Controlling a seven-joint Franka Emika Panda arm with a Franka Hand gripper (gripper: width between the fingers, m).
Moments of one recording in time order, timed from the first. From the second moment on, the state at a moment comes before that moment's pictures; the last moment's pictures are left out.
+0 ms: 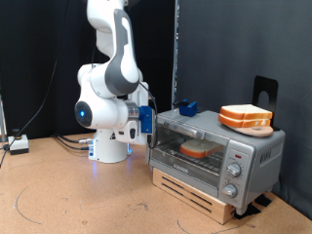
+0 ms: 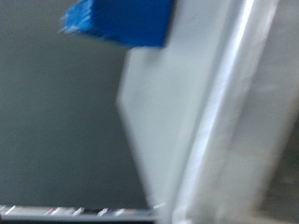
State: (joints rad) arm -0.49 -0.16 0.15 -2.67 0.80 1.41 -0.53
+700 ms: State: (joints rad) arm -0.57 -0.12 0.11 -2.62 0.74 1.65 -0.43
